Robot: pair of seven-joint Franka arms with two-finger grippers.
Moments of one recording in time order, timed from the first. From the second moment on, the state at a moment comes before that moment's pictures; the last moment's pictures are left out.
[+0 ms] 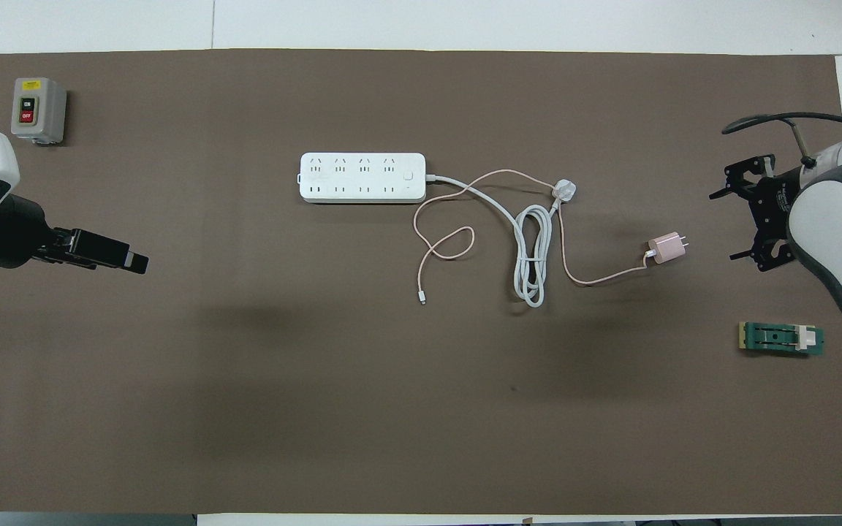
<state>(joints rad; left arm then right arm) -0.03 0.03 0.07 -1.85 -0.42 1.65 0.36 -0.20 0.21 0.06 -1.86 0.16 1.96 1.15</state>
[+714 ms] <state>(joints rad) 0.03 0.28 0.07 -1.87 -0.86 1.65 0.49 -0.21 0.30 0.06 -1.86 0.25 2.05 0.96</state>
